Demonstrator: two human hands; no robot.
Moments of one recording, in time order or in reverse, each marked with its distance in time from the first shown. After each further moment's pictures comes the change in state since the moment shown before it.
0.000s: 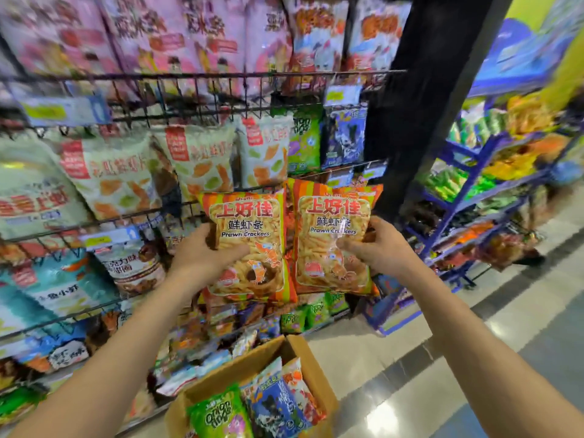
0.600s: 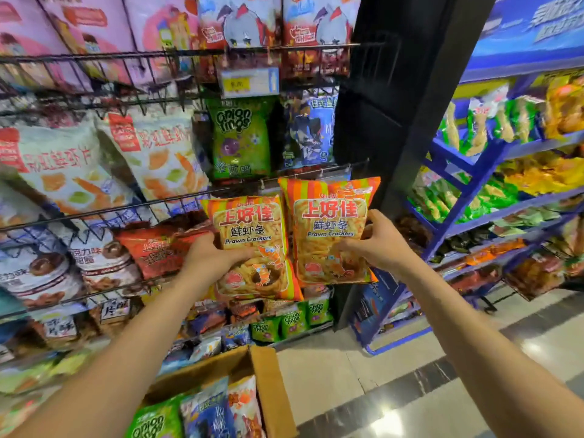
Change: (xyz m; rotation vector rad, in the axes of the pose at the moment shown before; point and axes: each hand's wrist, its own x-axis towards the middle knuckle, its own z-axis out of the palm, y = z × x) left_hand 0.102 0.082 0.248 -0.015 0.093 -0.271; right_hand 0.195 0.162 -0.140 0.095 -0.155 -0.058
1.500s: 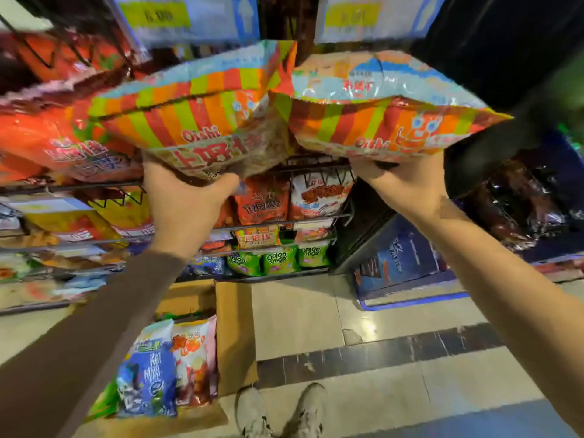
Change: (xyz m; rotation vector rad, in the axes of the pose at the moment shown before) left_hand 0.157 -0.093 0.194 -0.127 0.550 0.292; right_hand 0.216 0.195 0.067 0.127 0.022 -0.588
